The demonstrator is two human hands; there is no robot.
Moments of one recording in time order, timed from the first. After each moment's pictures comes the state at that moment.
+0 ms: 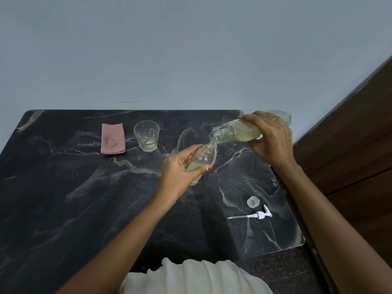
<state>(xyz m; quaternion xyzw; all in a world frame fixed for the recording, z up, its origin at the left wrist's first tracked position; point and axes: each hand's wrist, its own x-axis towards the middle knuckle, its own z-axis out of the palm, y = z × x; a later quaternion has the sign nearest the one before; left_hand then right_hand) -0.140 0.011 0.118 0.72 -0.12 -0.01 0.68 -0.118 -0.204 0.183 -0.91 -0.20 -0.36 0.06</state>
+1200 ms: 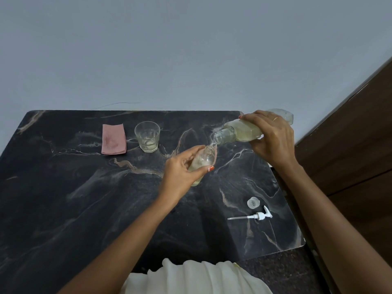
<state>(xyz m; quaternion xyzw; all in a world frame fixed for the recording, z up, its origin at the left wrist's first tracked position) -0.140 0.009 0.115 0.72 -0.12 -0.01 0.69 -0.120 -0.203 0.187 -0.91 -0.20 -0.37 0.04</state>
